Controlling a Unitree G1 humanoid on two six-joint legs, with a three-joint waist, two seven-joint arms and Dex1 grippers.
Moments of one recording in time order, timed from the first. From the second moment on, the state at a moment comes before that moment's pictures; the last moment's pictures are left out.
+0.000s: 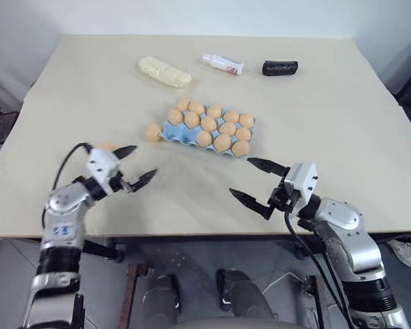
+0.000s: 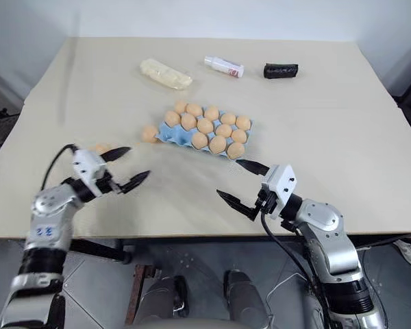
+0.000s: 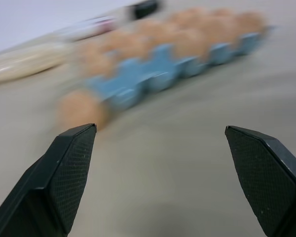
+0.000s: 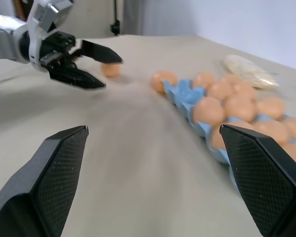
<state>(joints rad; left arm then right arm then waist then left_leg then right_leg) -0.28 0.53 0.25 0.26 -0.27 -0.15 -0.76 -0.17 -0.44 0.04 -0.26 0.39 0.09 0.84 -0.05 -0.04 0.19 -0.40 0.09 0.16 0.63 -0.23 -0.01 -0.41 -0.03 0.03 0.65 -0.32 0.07</state>
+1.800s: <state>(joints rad) -1.02 0.37 0.10 1.15 -0.05 0.02 -0.34 -0.17 -0.42 0.03 -0.23 0.36 0.07 0.79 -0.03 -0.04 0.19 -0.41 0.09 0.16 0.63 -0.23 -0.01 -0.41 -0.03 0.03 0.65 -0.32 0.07</state>
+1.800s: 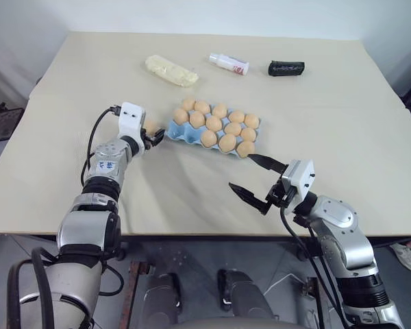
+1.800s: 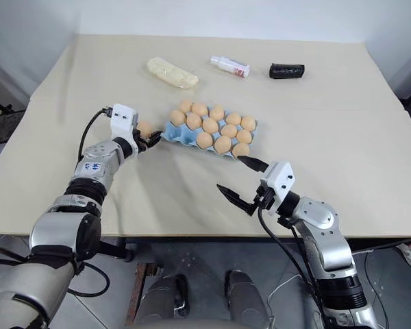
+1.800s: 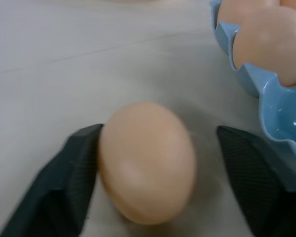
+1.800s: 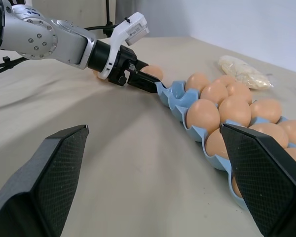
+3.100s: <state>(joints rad) -1.03 0.31 0.02 1.11 -0.06 -0.29 -0.76 -0.06 -0.45 -0.04 -0.33 0.36 0.09 0.71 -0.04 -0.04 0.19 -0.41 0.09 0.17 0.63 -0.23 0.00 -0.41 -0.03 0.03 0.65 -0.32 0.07</state>
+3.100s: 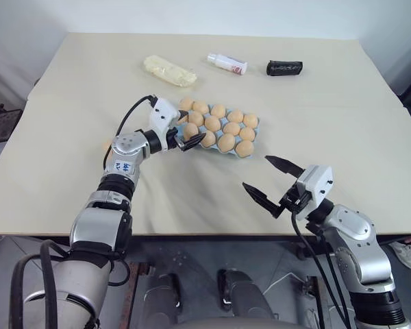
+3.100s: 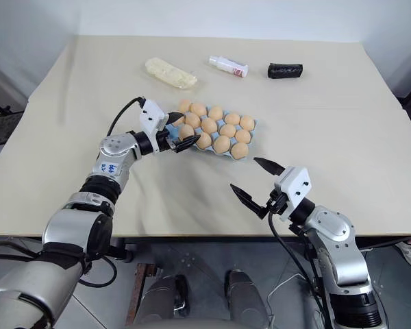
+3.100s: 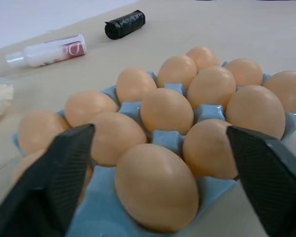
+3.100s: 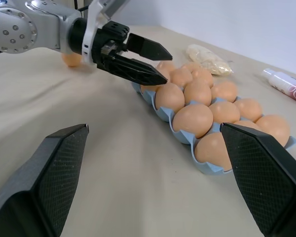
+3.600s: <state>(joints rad) -0.24 0.62 0.33 0.29 -0.27 -0.14 -0.82 -0.15 -0.46 0.00 -0.26 0.38 0.07 0.82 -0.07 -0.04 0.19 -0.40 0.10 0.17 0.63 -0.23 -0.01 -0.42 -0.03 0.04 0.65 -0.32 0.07</state>
